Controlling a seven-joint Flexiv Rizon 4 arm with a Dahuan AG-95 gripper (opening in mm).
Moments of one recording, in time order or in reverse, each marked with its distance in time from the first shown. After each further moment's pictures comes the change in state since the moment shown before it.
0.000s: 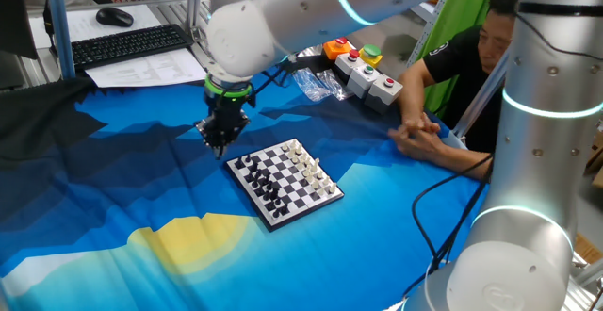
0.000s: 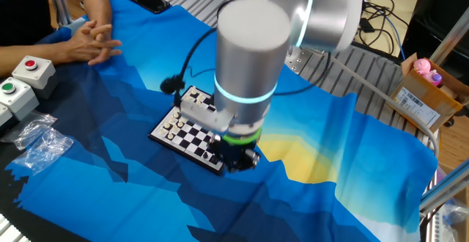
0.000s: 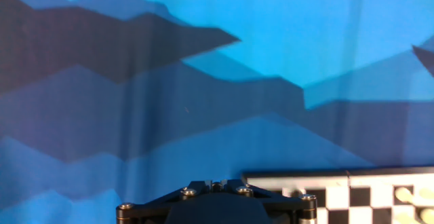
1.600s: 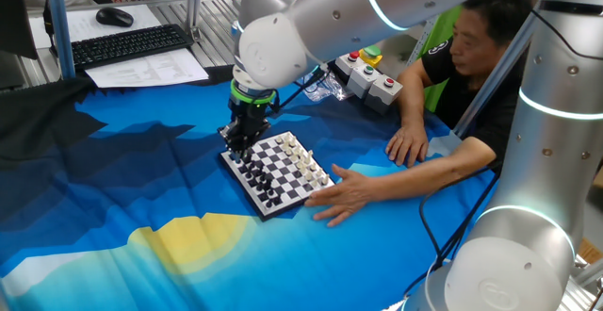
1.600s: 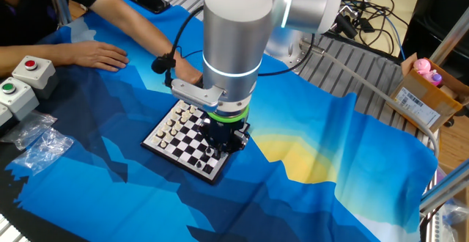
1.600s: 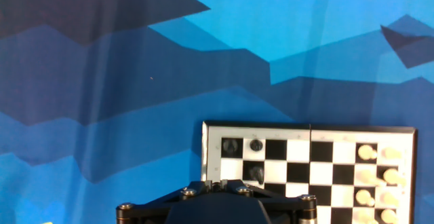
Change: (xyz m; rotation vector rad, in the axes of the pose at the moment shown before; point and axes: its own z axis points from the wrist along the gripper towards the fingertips) arm 0.016 -0.038 0.007 0.009 -0.045 -0.038
